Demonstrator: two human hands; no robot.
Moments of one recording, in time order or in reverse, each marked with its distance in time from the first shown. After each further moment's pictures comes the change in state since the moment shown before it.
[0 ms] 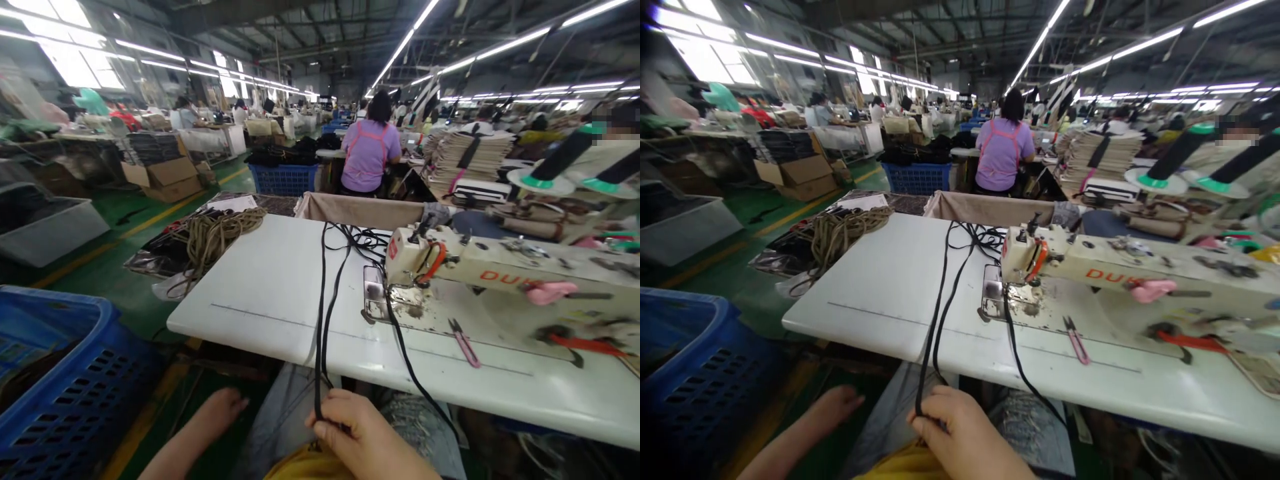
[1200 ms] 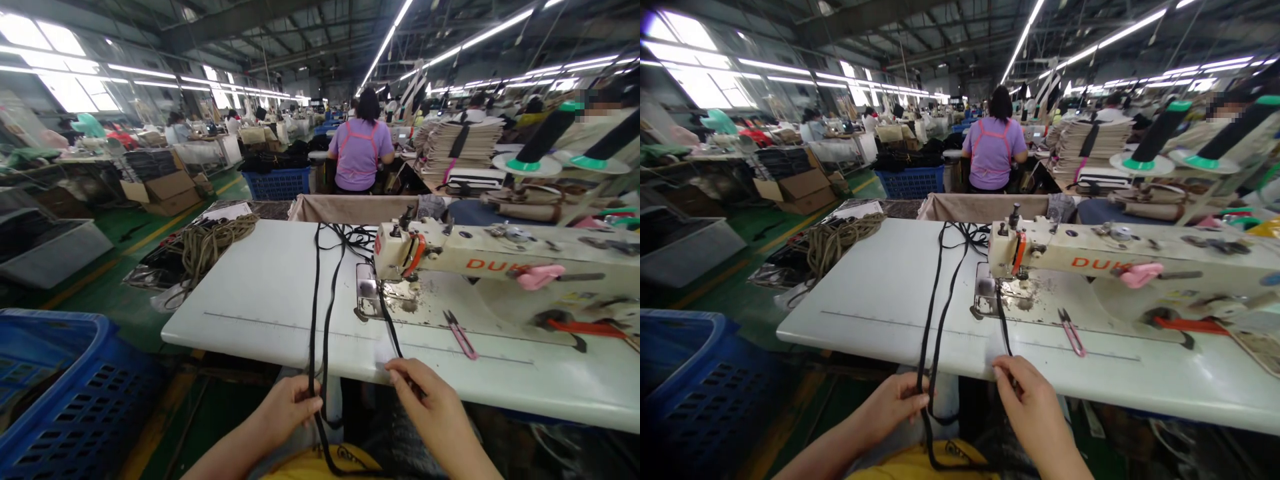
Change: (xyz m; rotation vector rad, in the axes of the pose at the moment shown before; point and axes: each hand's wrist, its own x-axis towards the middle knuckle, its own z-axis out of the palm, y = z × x) left_hand -0.028 0.182 -0.020 -0.807 -0.310 0.281; right_hand -0.057 0.082 -0.060 -0.259 0.711 0.119
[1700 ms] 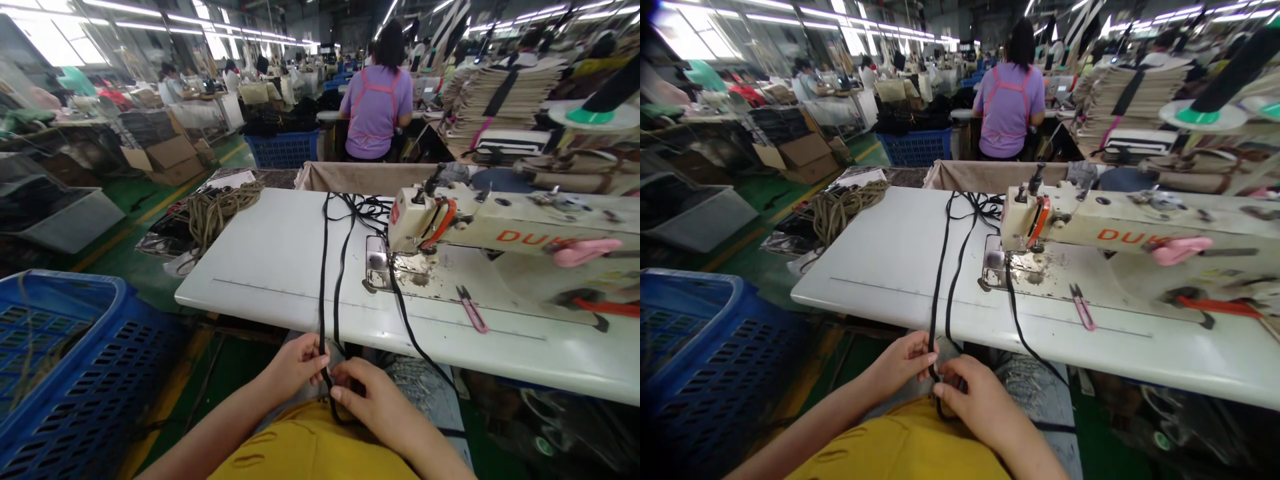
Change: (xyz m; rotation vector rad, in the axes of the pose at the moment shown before) left_hand -0.010 0.018 0.002 -0.137 0.024 0.032; right_hand -0.018 -0.050 0.060 0.267 -0.642 0.154
